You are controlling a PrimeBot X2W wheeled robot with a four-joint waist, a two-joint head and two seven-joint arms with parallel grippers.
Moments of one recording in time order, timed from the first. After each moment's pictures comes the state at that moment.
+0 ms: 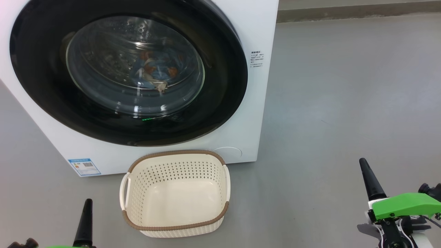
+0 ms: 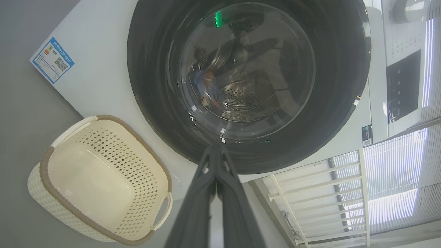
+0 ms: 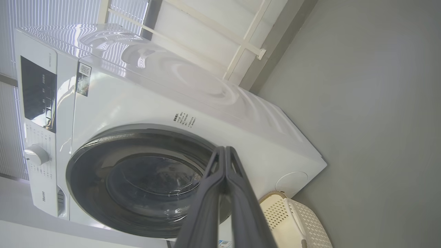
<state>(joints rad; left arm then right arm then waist) -0.02 0.13 0.00 0.25 -1.29 -0.13 -0.01 -0.11 -0.08 -0.03 0.30 1.21 0.13 -0.01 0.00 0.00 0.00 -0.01</state>
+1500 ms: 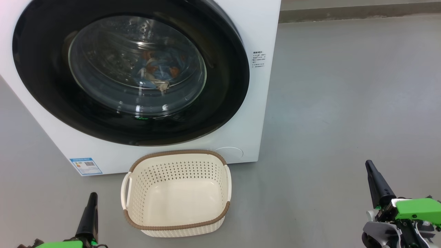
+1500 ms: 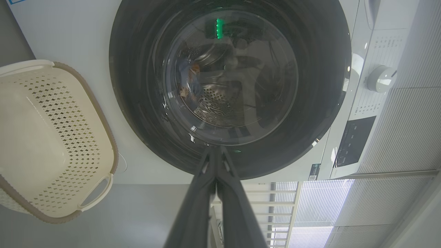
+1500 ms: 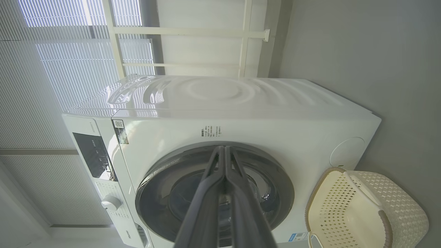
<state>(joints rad) -0.06 0.04 0.08 0.26 -1.60 -0.13 0.11 -0.09 -0.04 -0.13 0.27 1.61 0.13 0.11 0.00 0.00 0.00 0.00</state>
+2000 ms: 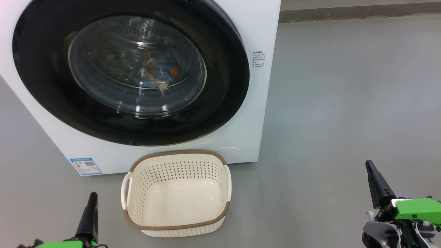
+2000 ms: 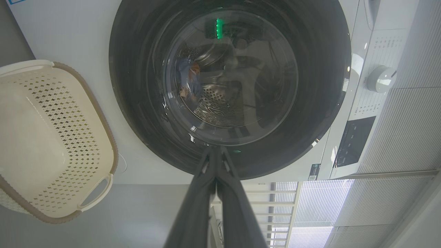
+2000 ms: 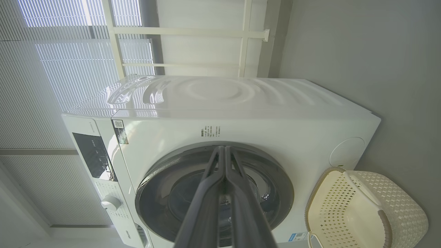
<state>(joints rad) -0.06 0.04 0.08 0.26 -1.60 -0.13 0.11 -0.09 -0.04 -0.13 0.27 1.61 0.13 0.11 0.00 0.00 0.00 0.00</state>
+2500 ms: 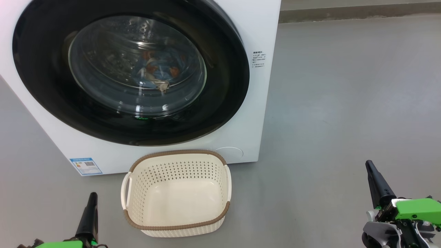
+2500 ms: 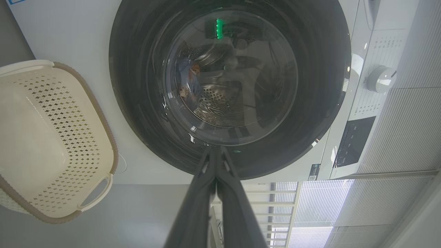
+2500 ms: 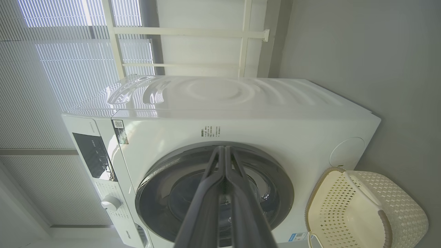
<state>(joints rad) -0.06 0.04 0.08 0.26 -1.60 -0.13 0.11 -0.09 -0.04 -0.13 0.27 1.61 0.13 0.11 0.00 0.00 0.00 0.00</state>
